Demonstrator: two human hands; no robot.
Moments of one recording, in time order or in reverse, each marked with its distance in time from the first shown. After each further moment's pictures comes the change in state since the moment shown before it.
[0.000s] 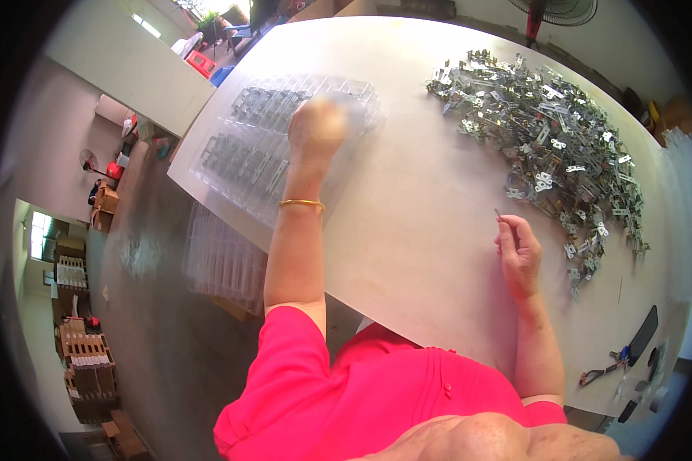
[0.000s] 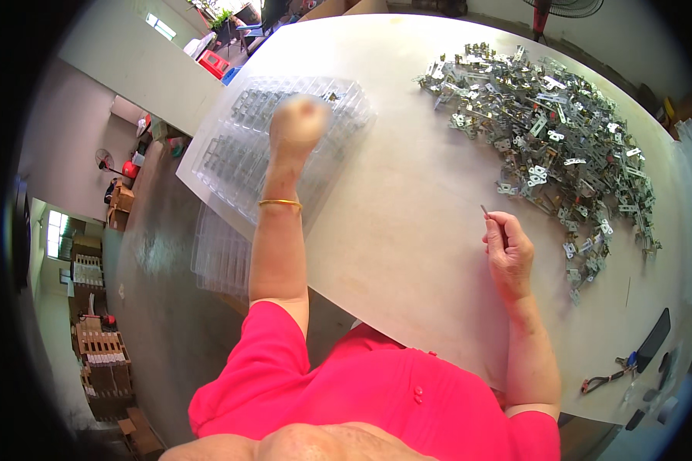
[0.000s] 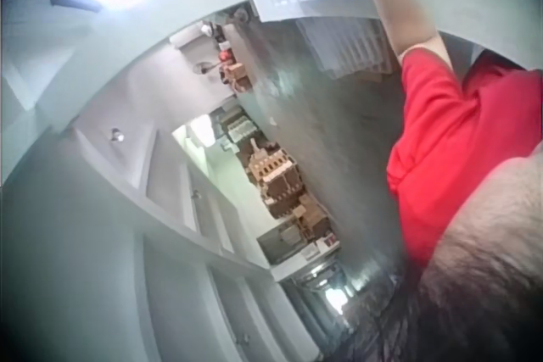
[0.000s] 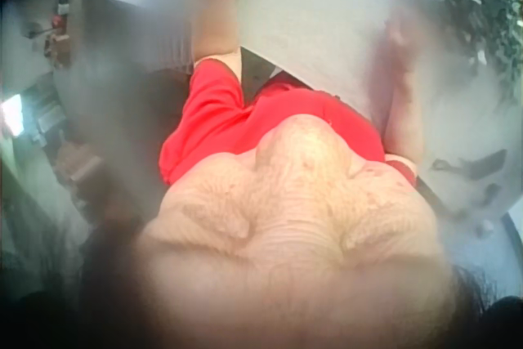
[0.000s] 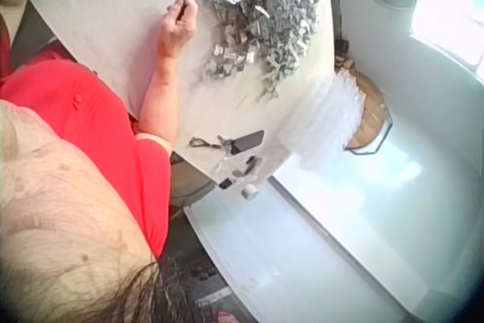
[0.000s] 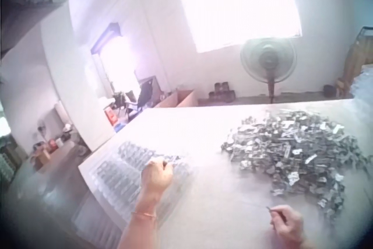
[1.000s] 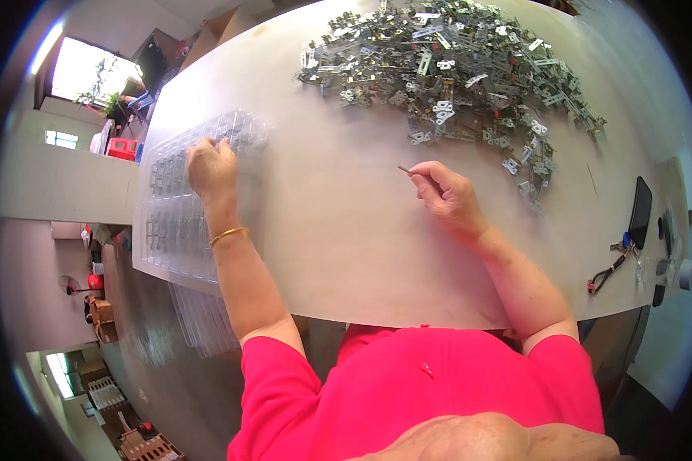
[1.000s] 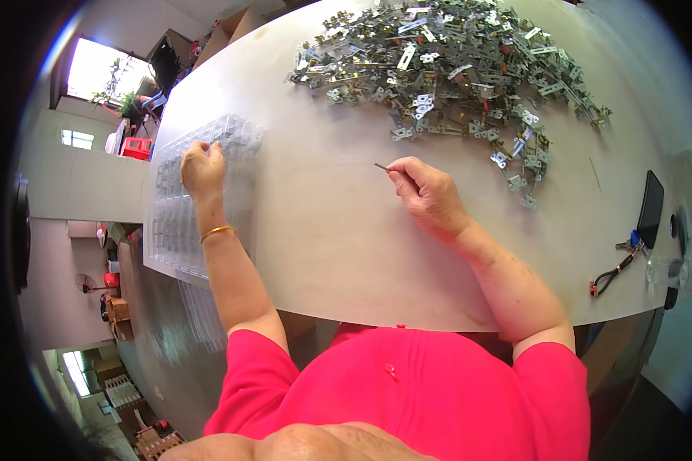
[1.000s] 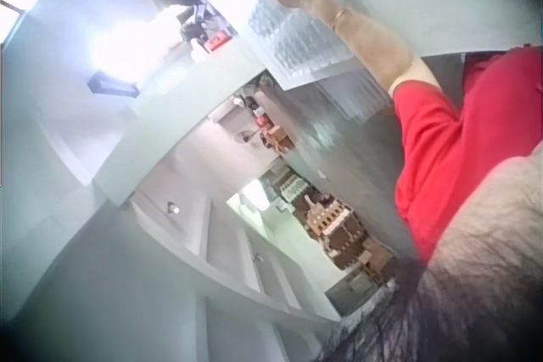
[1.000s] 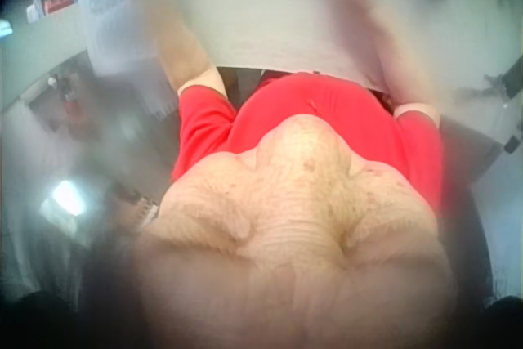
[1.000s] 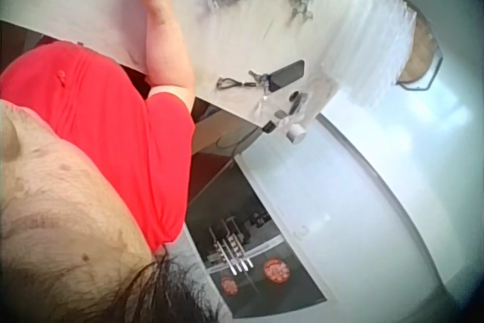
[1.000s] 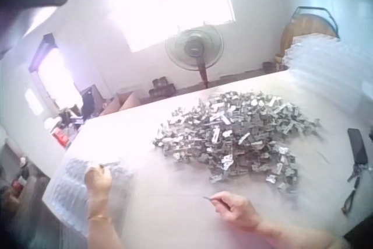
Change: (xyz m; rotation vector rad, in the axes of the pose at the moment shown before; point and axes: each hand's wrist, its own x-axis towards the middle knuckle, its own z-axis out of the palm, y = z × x) left_hand 0.011 0.006 0.021 0.371 -0.034 0.092; right_hand 0.002 0.004 -0.002 0.016 -0.007 -0.057
